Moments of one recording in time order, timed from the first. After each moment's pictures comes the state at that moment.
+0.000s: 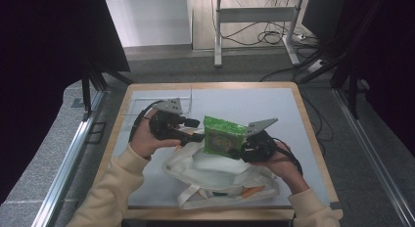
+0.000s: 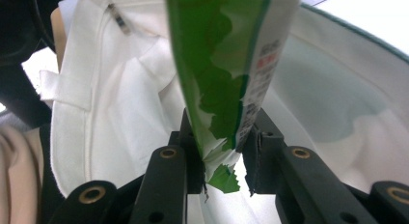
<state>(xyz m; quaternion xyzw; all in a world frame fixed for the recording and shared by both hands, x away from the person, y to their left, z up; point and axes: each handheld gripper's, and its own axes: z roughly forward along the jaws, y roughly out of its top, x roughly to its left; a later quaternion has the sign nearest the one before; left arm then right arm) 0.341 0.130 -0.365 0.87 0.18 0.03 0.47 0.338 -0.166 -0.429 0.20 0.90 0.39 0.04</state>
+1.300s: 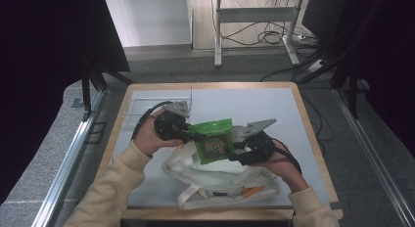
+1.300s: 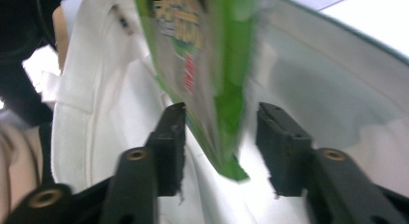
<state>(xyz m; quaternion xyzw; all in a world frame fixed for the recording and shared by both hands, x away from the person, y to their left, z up) 0.346 0.126 -0.372 0.89 0.17 0.02 0.42 0.337 -0.167 -0.429 0.21 0.89 0.40 0.05</state>
